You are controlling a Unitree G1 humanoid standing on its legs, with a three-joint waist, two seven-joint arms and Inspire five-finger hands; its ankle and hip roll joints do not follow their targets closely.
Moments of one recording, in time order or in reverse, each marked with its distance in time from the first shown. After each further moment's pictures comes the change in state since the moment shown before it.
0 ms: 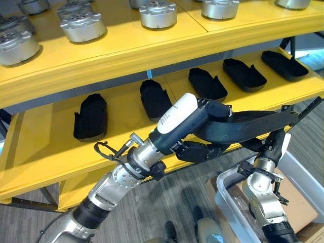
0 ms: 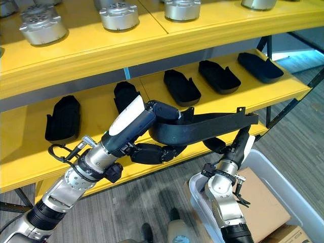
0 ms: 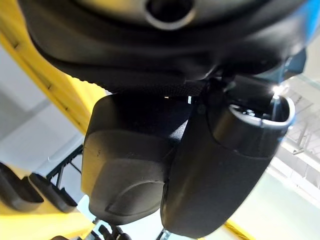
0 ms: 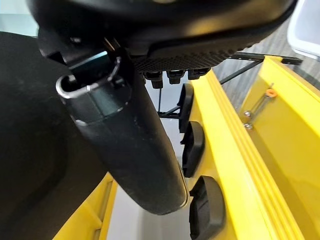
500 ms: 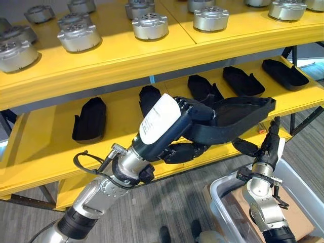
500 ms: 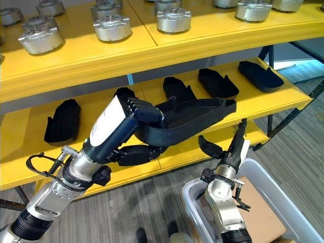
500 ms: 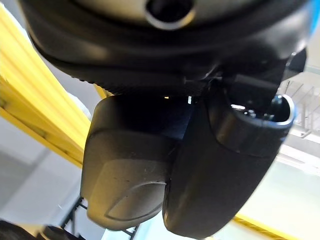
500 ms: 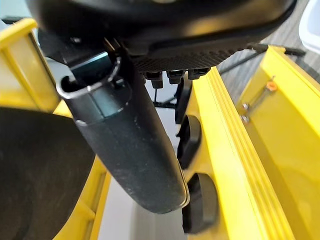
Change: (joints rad) left arm 0.120 0.059 0.110 -0.034 0.230 -0.083 0.200; right arm 0.057 -0.013 0.009 -0.002 -0.001 0.014 0.091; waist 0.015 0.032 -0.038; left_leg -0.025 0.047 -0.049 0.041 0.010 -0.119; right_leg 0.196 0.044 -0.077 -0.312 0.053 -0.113
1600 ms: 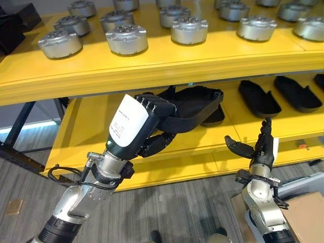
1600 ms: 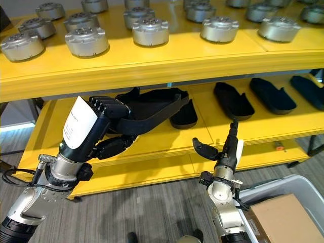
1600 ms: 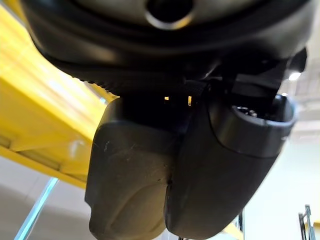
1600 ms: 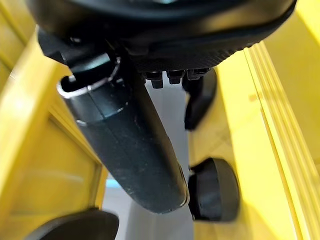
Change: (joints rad) left arm 0.116 0.080 0.148 0.084 0.187 -0.022 0.216; right arm 0.034 0.021 -0.025 -0.035 -0.002 0.020 0.076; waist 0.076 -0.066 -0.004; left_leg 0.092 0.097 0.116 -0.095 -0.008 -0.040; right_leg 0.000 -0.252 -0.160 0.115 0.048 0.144
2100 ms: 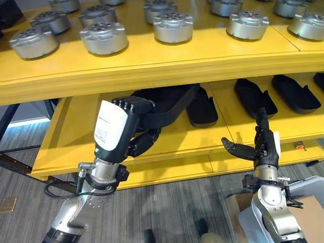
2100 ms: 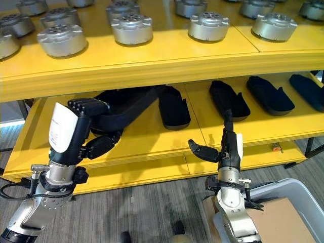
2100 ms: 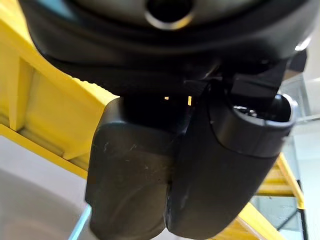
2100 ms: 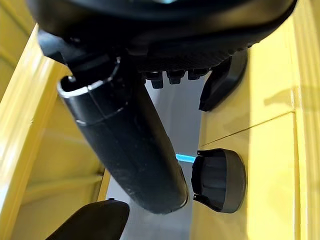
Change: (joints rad) left arm 0.118 -0.056 0.053 -0.004 0.058 0.132 0.208; right arm 0.104 -0.157 0.002 -0.192 -0.079 -0.063 0.188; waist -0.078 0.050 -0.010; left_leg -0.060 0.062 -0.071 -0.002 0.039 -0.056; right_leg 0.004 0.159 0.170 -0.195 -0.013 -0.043
